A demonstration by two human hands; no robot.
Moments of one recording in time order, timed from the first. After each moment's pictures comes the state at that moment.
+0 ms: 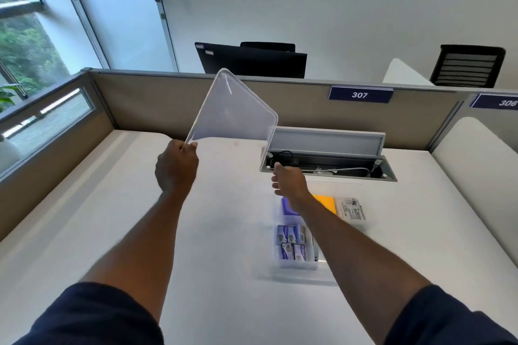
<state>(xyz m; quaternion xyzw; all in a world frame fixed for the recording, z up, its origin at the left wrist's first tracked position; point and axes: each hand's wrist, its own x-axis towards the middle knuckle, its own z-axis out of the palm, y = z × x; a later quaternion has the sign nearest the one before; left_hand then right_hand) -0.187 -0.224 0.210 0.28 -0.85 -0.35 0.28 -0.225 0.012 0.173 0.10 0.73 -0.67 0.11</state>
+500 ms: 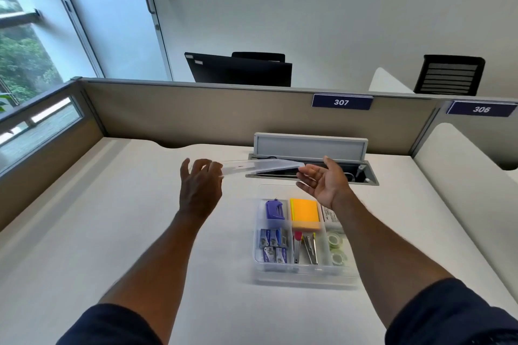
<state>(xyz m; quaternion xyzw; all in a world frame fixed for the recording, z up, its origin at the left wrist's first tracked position) -0.174 -0.148 0.175 0.01 -0.95 -0.08 0.29 -0.250 0.147 0.181 0.17 0.47 -0.85 0.18</state>
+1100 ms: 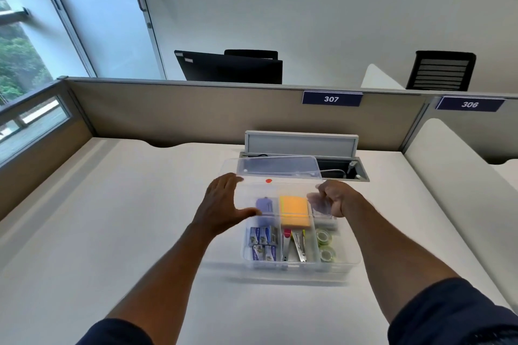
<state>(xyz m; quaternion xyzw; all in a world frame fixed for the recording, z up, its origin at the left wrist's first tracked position) -0.155 -0.090 0.155 -0.09 -0.96 -0.23 0.12 -0.238 0.196 0.169 0.27 0.65 -0.66 0.24</state>
